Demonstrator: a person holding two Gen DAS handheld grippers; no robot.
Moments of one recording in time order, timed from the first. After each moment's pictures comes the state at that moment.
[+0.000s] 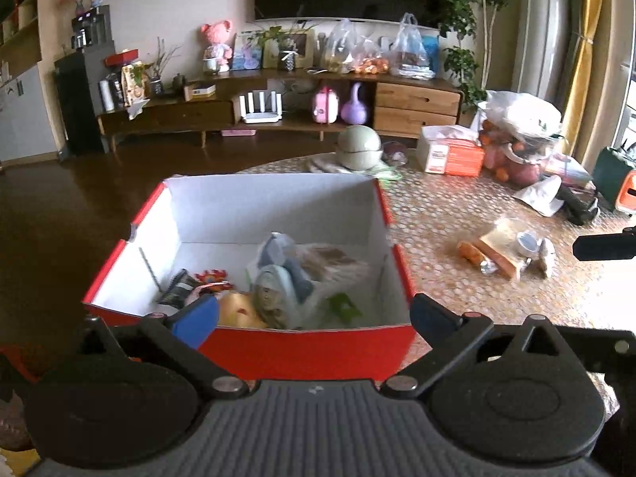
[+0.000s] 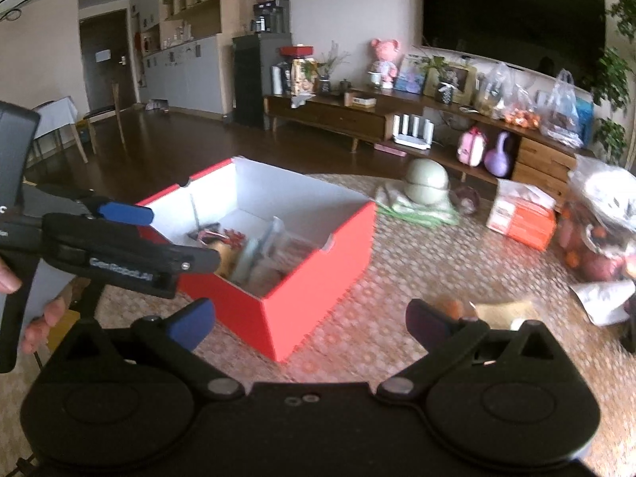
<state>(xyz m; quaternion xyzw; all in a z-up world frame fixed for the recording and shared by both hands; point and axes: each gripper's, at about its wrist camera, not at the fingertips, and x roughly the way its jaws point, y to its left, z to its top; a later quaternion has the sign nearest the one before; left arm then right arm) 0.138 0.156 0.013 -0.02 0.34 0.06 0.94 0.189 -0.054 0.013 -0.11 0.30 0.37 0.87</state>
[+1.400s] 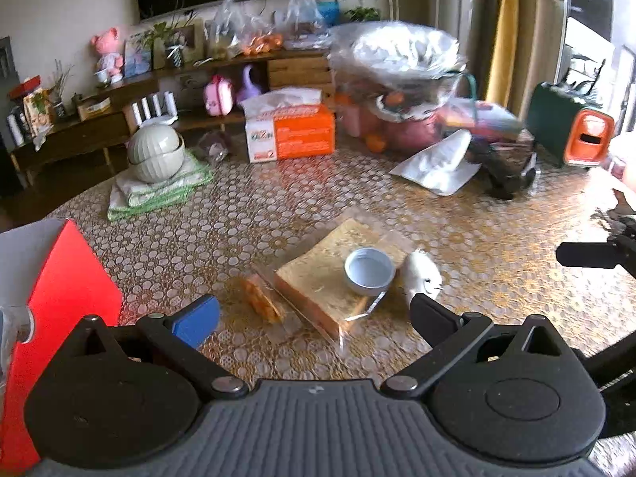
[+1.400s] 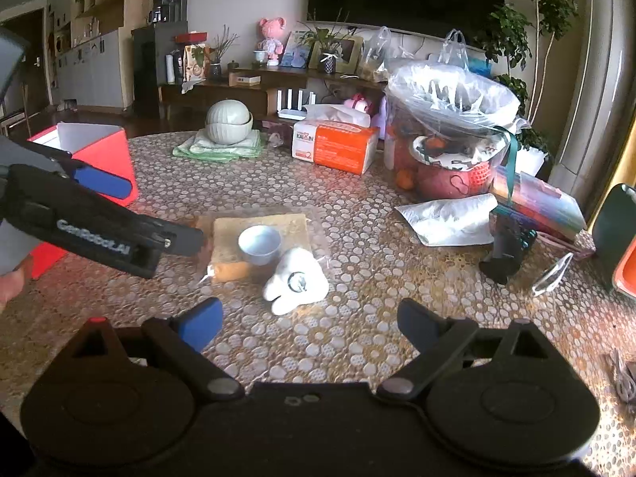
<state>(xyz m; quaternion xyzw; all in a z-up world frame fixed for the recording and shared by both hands) 0.296 -0.072 -0.053 0.03 0.36 -0.04 0.93 0.300 -0.253 -0.074 -0.11 0.31 0.25 0.91</state>
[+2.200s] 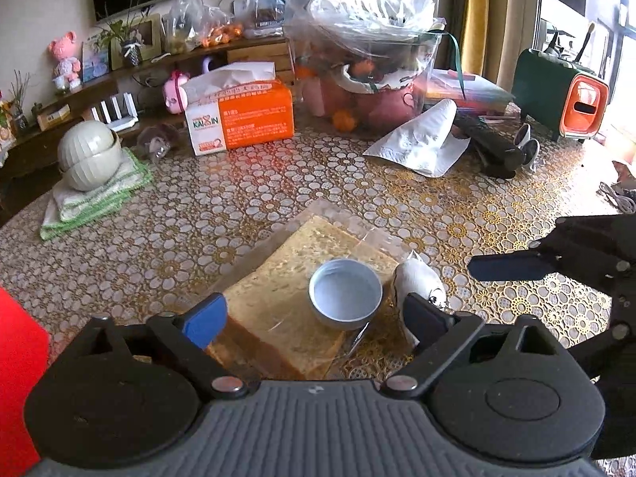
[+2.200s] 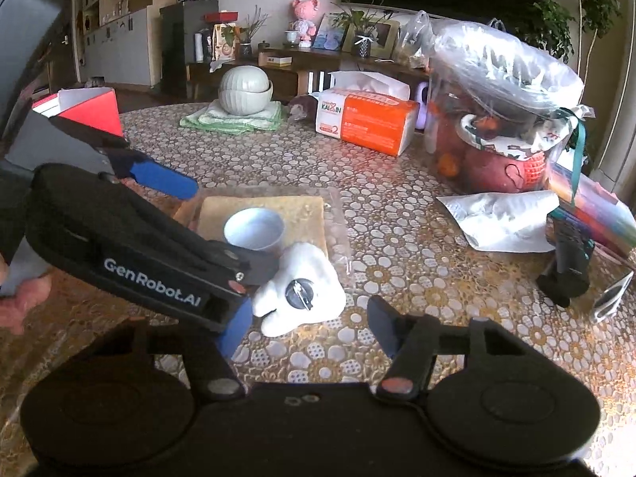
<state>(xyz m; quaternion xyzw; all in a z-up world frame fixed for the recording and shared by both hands) 0.353 -0.092 -0.100 0.05 0.37 -0.09 0.92 0.356 -0.229 -0.121 -0.13 0.33 0.30 0.89</state>
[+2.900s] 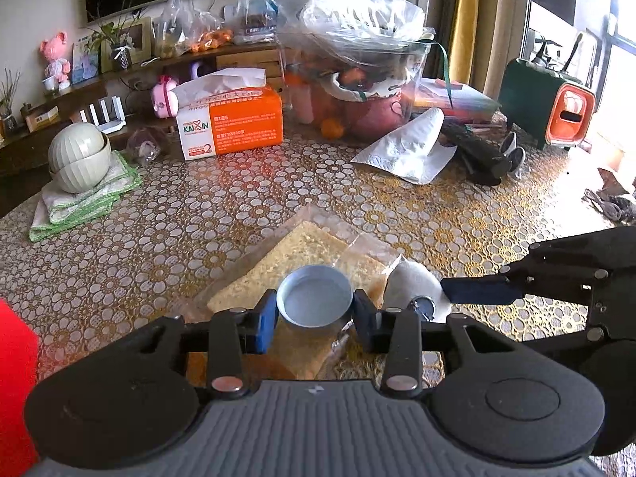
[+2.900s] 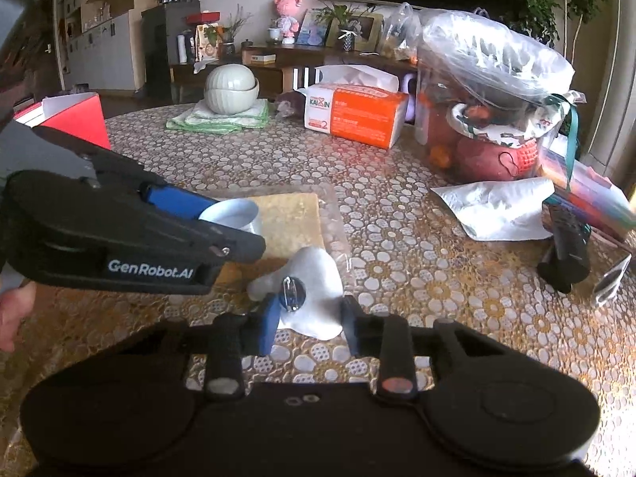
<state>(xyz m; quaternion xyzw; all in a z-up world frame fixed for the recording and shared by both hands) 0.349 -0.089 -0.097 0.04 0.36 -0.11 0.92 0.356 -0.224 -0.123 -0.12 0.34 0.27 0.89</state>
